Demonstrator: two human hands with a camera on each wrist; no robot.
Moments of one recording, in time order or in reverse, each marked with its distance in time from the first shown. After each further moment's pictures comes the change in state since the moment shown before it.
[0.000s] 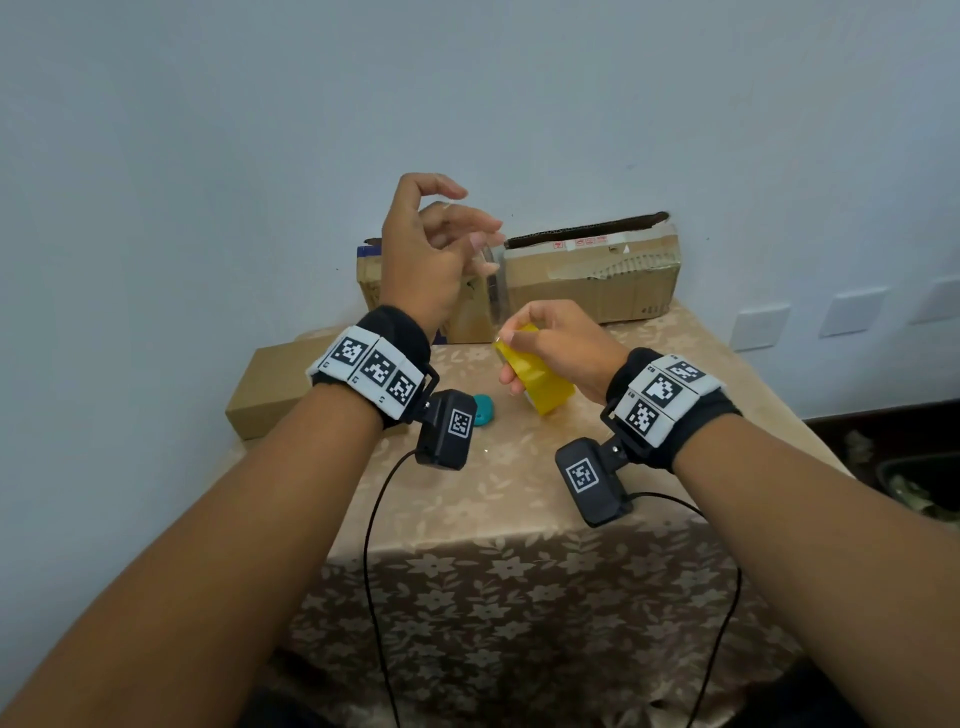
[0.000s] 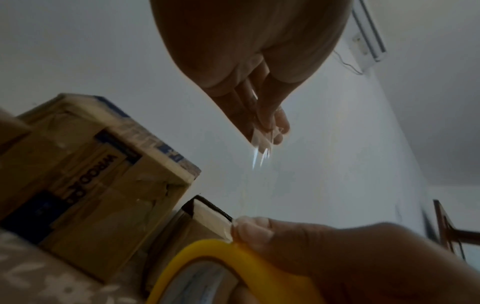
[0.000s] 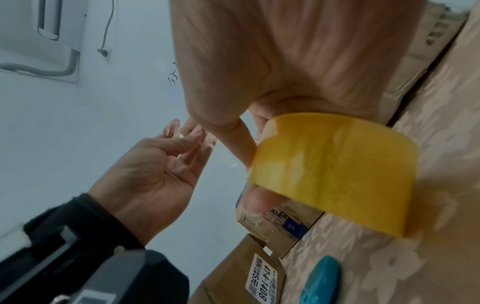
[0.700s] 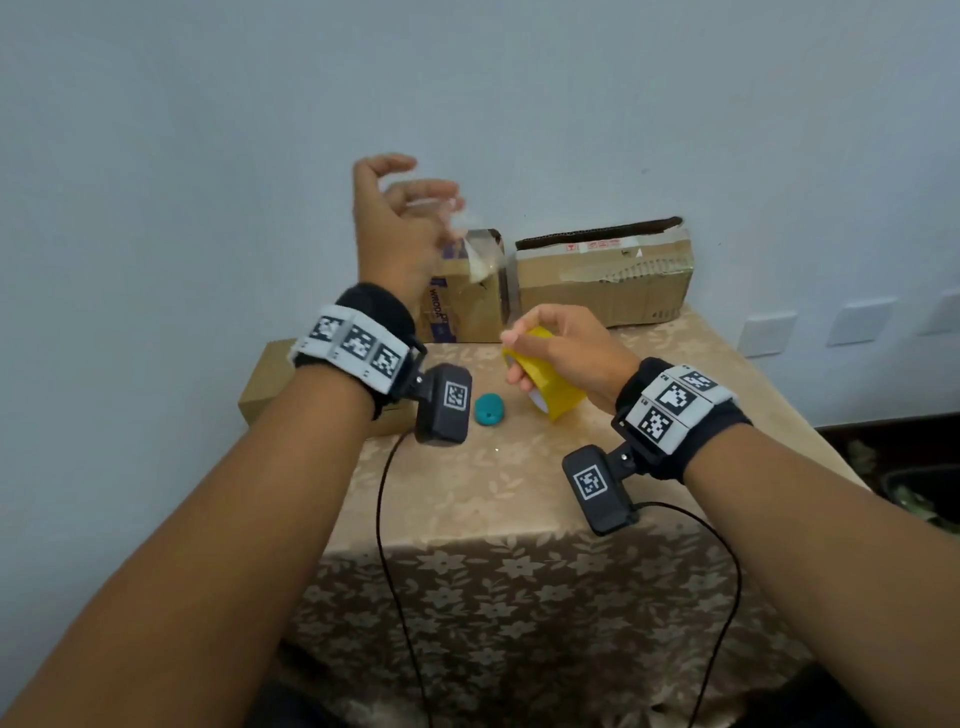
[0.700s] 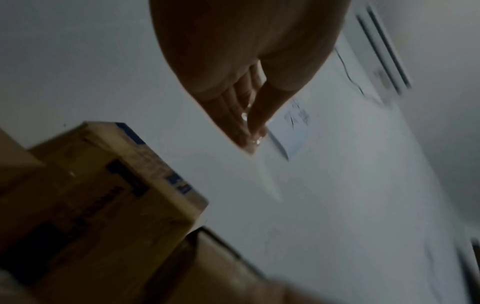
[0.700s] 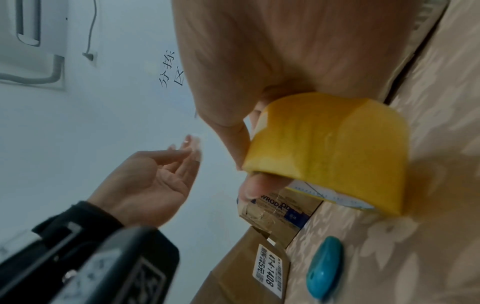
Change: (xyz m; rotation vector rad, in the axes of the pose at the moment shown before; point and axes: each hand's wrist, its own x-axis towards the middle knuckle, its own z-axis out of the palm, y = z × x) left_hand 0.020 0.007 -0.027 -0.047 0.228 -0.124; right_hand -0.005 0.000 0.009 0.049 0.024 -0.030
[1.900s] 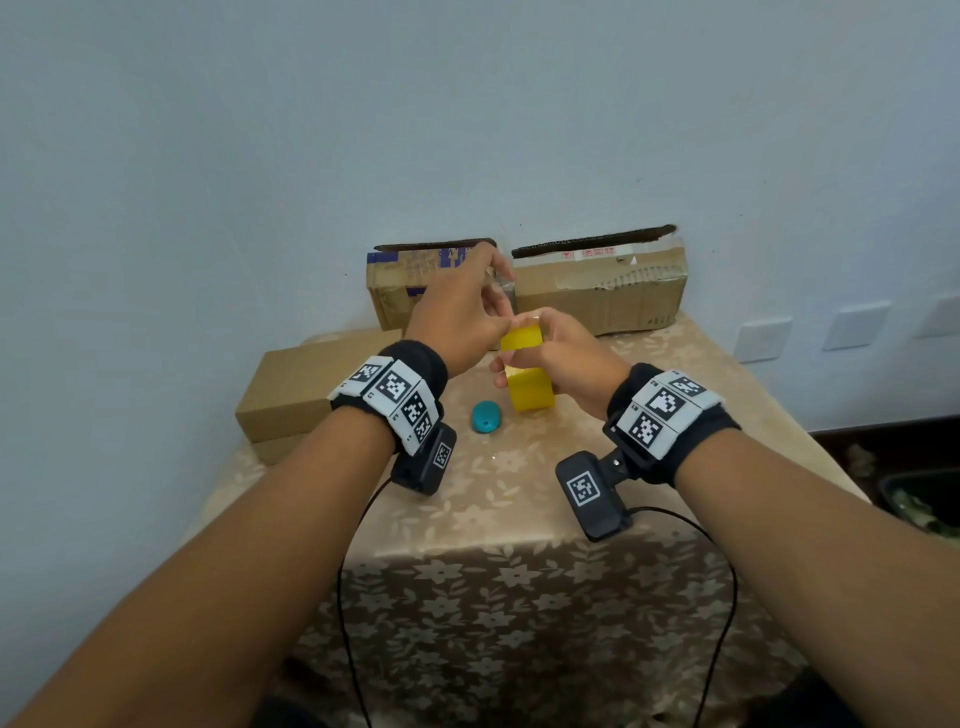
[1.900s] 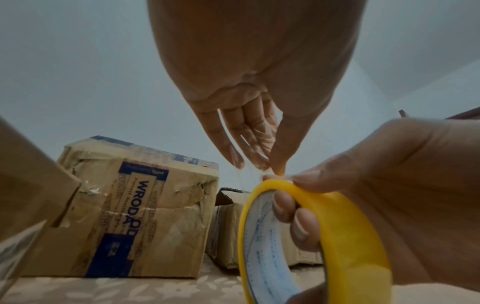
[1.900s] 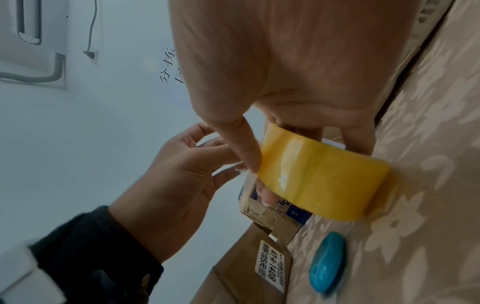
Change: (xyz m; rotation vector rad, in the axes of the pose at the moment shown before) left_hand -0.034 -0.042 0.015 0.697 -0.490 0.195; right_hand 0.008 0.005 0.001 0.090 0.010 0.067
